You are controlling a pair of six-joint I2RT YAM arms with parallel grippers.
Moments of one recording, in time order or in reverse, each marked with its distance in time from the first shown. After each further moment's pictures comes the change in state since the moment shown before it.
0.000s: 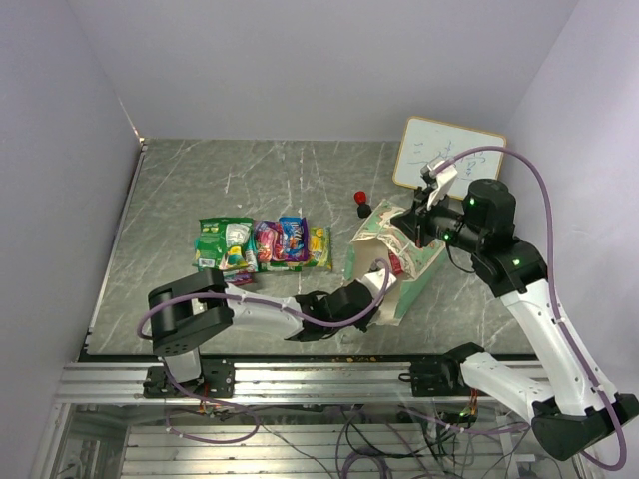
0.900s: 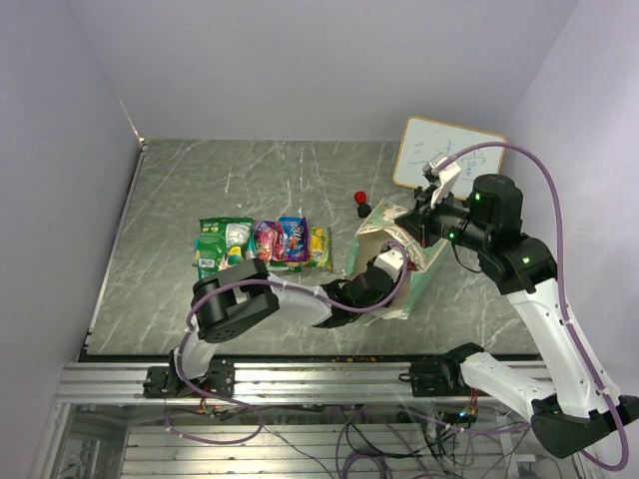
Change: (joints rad) left arm 0.060 0.264 0.211 0.176 -0.124 -0.010; right arm 0.000 0.017 0.097 -0.119 -0.001 -0.040
